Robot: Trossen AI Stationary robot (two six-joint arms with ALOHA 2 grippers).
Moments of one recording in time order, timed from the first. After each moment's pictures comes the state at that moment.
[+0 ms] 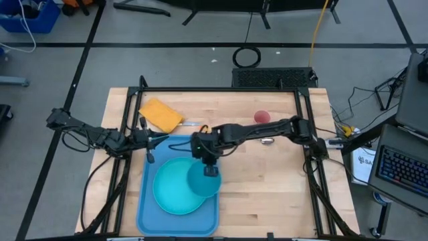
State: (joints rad) left arm -0.39 0.42 0.27 0.03 -0.66 0.07; right arm 0.07 2.17 1.99 -0.92 -0.19 0.08
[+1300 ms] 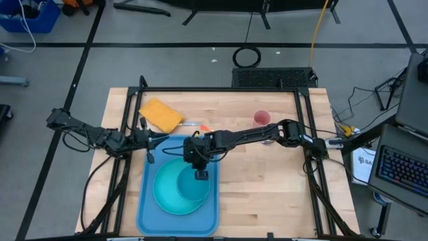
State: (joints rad) left arm -0.39 0.42 0.27 0.00 -0.65 0.04; right arm 0.07 2.29 1.97 -0.67 -0.24 0.08
